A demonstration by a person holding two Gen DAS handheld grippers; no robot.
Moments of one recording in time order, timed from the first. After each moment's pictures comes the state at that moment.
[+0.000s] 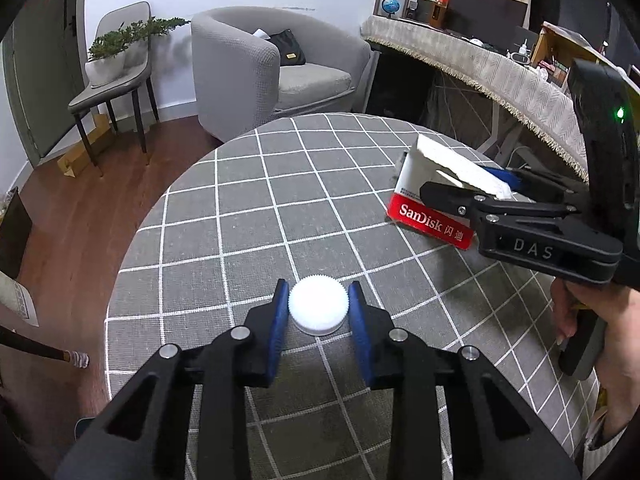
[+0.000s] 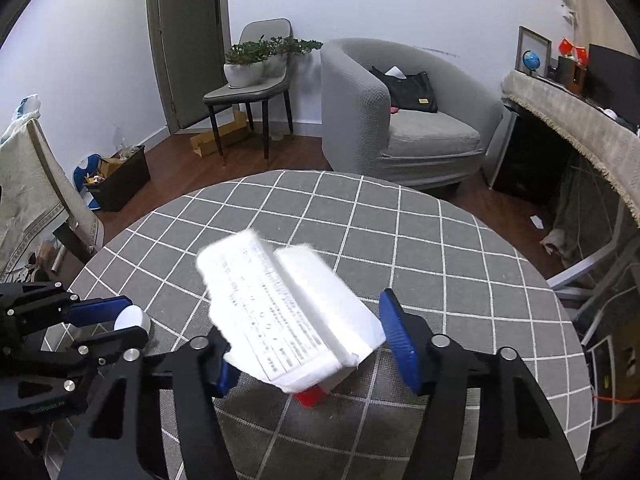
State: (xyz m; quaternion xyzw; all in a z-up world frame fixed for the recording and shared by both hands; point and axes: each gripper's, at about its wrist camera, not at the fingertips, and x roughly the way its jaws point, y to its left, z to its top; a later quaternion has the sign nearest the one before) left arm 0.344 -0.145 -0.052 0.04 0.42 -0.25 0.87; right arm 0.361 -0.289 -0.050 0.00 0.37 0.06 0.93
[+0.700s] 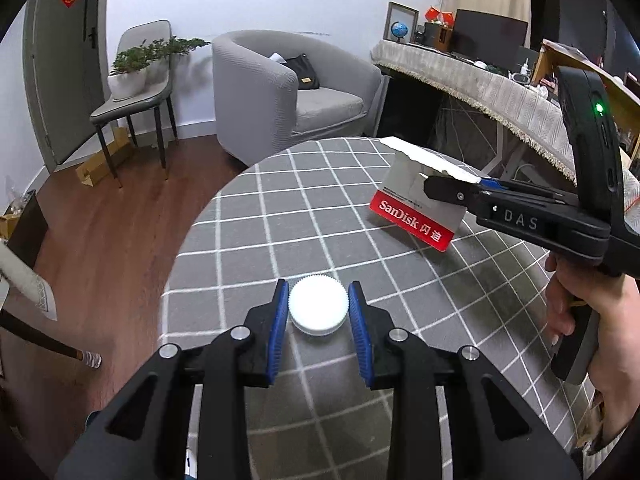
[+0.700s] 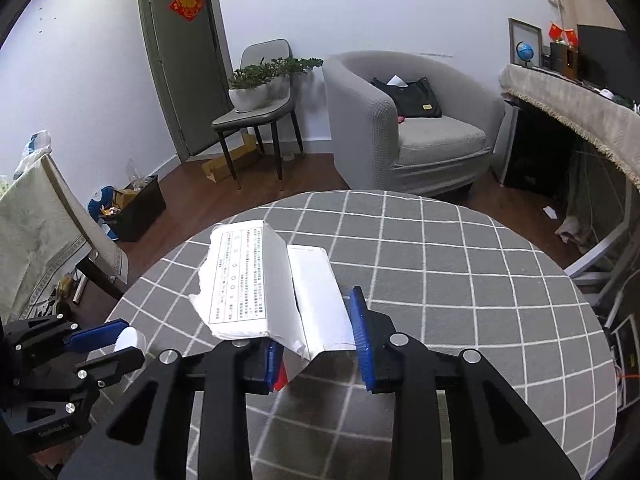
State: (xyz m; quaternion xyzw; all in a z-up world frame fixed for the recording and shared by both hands) left arm 0.308 -0.106 -0.029 0.03 0.38 -0.23 0.90; right arm 0.343 -0.268 -0.029 0.04 0.34 0.08 0.94
